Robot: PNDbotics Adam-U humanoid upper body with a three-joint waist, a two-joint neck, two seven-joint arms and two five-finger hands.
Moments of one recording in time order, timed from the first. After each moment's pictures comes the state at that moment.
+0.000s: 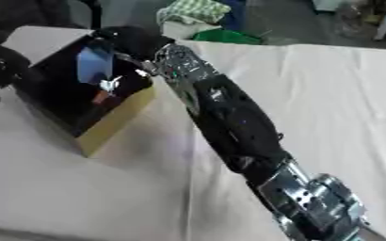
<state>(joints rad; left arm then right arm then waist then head) -0.42 0.08 0.09 -1.86 0.14 -0.16 -0.61 -1.13 -0.05 0.28 -0.94 1.16 -0.43 0.37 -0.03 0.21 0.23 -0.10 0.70</state>
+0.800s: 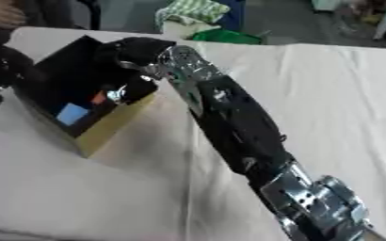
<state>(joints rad) -0.42 0.08 0.09 -1.86 0.14 -0.16 -0.61 -1.13 -0.05 0.27 -0.95 1.12 -0.42 0.38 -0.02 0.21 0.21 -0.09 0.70</state>
